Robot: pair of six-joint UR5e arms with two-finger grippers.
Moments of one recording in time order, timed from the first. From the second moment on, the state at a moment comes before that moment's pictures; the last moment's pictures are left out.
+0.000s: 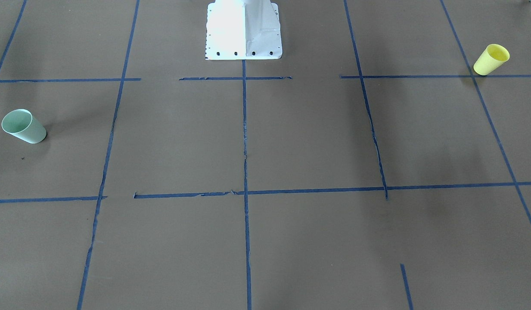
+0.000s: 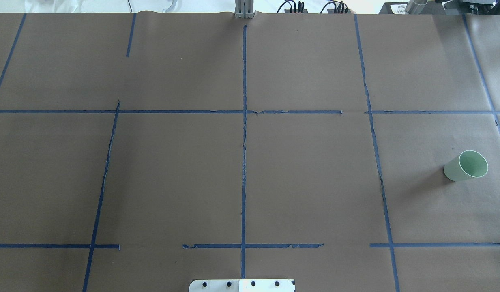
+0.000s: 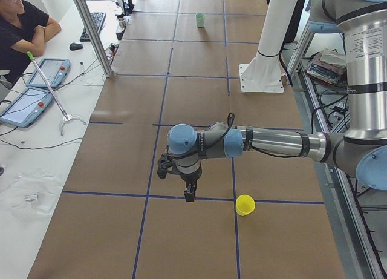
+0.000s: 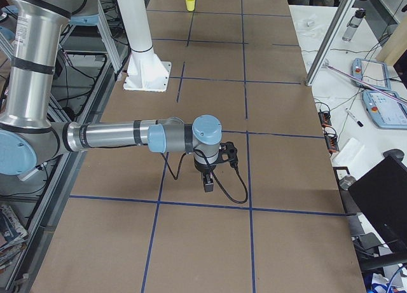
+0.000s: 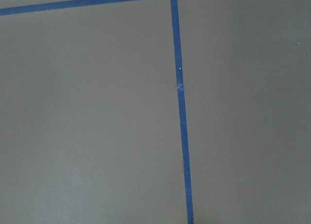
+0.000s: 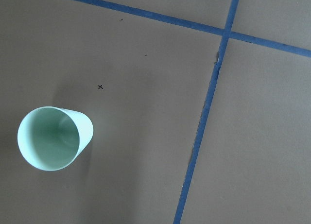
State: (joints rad) left arm -1.54 -1.39 -1.83 -1.39 -2.32 0.14; right arm 1.49 -1.81 1.91 -1.60 2.35 -0.13
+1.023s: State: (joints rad) left arm -1.48 -1.39 -1.83 -1.43 -2.46 0.12; right arm 1.43 -1.79 1.90 -1.62 2.35 -0.14
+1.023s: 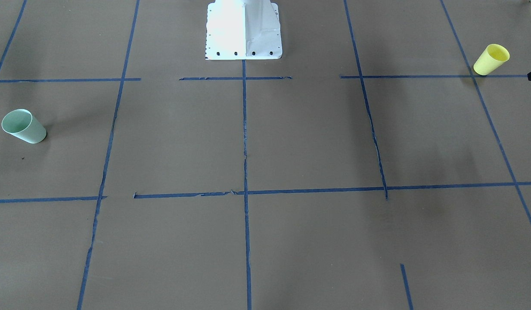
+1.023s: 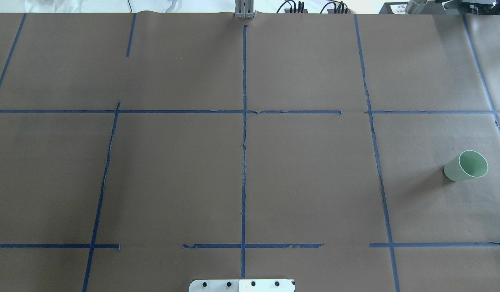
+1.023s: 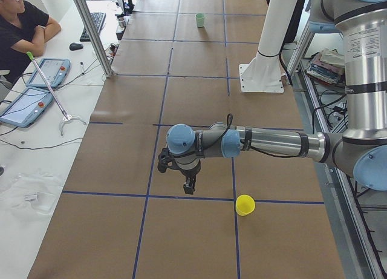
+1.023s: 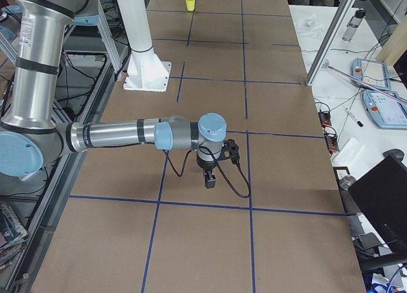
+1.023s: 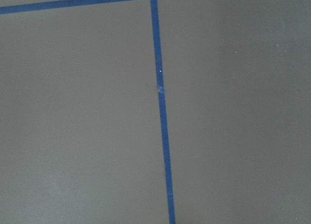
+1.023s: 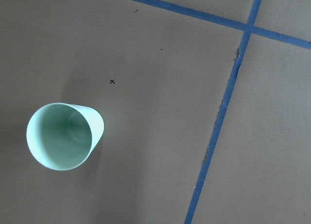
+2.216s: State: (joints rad) left arm -1.15 -1.39 -1.94 -1.52 -2.29 -0.92; right arm 1.43 -1.83 1.90 -1.54 2.37 -0.13
